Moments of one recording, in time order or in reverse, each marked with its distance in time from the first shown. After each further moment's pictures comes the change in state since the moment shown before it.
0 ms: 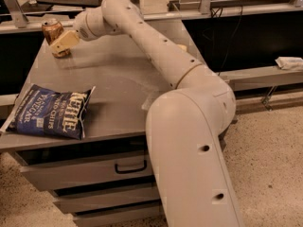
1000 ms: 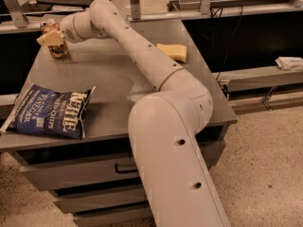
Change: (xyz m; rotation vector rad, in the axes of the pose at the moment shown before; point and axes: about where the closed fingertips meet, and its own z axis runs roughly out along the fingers) arm -0.017 0.018 0.051 -0.053 -0.069 0.100
